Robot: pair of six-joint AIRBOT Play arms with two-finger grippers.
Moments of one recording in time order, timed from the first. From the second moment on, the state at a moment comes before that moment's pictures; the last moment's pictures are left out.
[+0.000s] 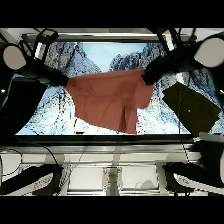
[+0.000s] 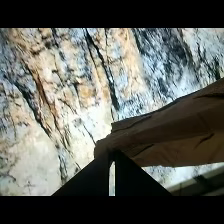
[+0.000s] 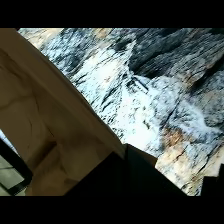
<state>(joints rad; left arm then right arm) -0.28 -1.19 1.59 1.61 -1.40 -1.43 0.41 -1.27 1.79 -1.56 1.43 1.27</state>
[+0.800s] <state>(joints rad) -0.28 -1.29 1.07 1.85 -0.94 -1.24 0.32 -1.56 1.47 -1.46 1.25 0.99</state>
